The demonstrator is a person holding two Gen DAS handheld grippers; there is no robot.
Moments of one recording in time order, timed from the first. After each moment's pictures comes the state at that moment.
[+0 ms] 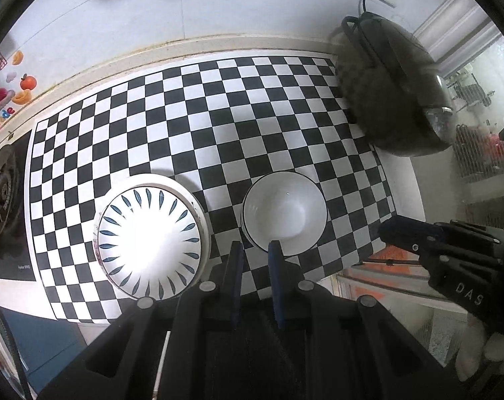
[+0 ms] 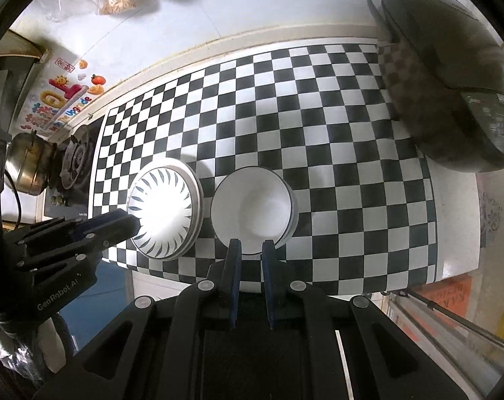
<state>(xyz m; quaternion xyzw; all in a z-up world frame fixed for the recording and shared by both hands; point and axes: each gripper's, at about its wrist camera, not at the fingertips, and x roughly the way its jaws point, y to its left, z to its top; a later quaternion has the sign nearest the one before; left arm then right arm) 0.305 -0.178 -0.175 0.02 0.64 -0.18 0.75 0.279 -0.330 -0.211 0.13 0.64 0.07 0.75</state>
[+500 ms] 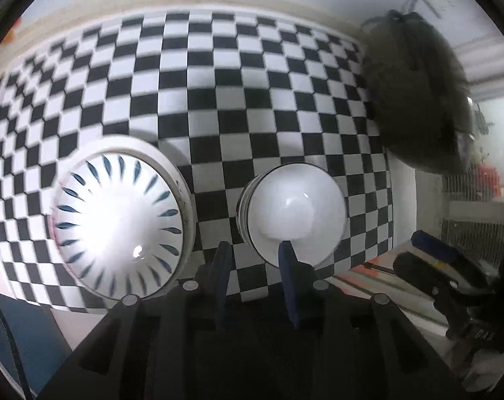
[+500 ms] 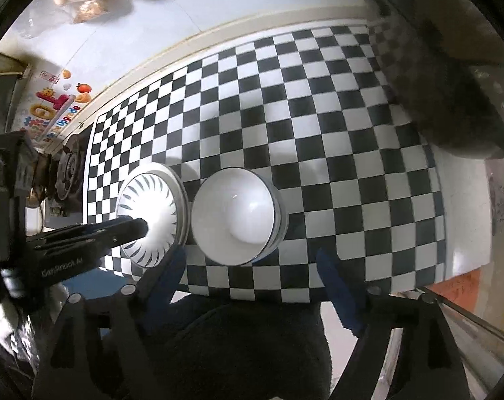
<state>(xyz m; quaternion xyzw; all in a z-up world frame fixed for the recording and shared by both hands) 0.344 -0.163 -0.257 -0.07 0.71 -0.17 0.68 0.297 -0.352 -0.258 0.16 0.65 0.06 0.74</state>
